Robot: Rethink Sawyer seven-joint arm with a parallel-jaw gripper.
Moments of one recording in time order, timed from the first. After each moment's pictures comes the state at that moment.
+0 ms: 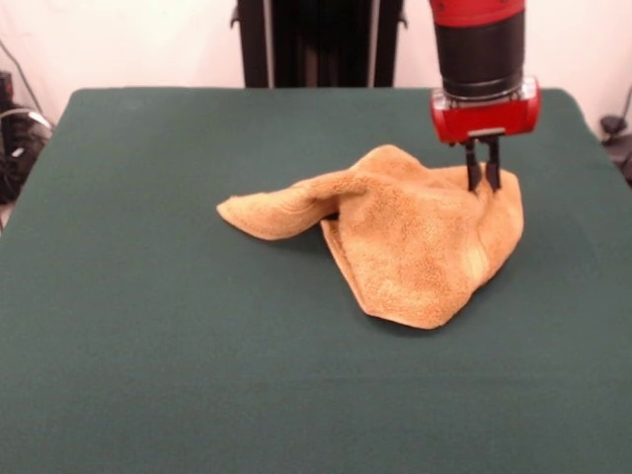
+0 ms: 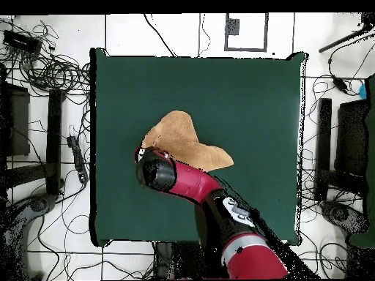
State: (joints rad) arm -0.22 -0.56 0.24 1.94 0.23 0.11 1.57
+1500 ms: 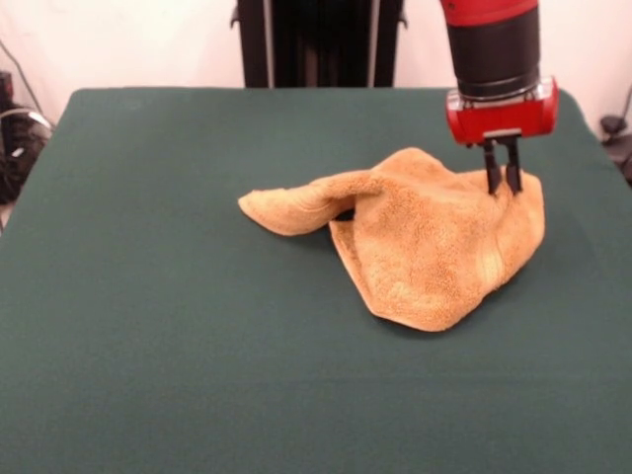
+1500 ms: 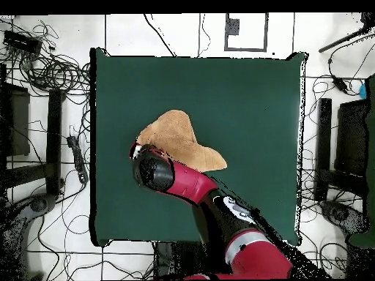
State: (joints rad) arm -0.26 -0.56 0.31 1.97 0.27 0.04 1.66
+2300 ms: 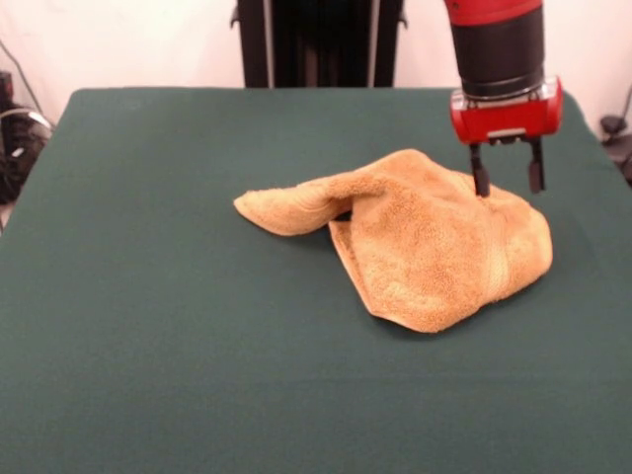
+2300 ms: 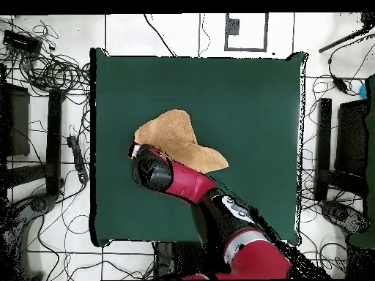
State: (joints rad) arm -0.25 -0.56 0.32 1.97 0.27 0.03 1.67
